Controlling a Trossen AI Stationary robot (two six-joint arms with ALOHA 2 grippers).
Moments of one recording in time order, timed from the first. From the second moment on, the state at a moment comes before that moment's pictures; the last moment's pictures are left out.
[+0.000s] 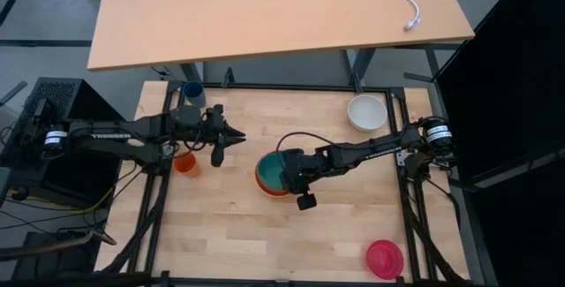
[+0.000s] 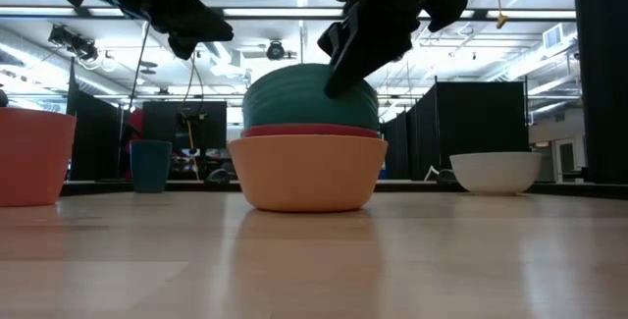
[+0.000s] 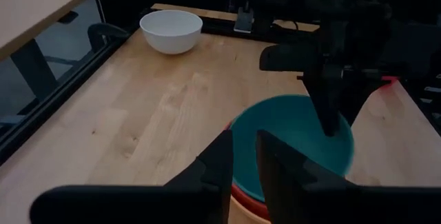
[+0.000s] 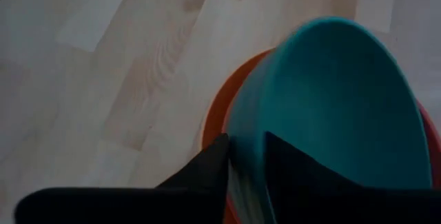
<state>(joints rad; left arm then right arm) 0.16 0.83 0.60 -0.10 0.06 -0.09 0.17 1.77 1.30 -0.42 -0.02 -0.18</state>
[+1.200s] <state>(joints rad) 0.16 0.83 0.60 -0.10 0.06 -0.09 0.17 1.75 1.30 -0.42 -0.03 -0.15</state>
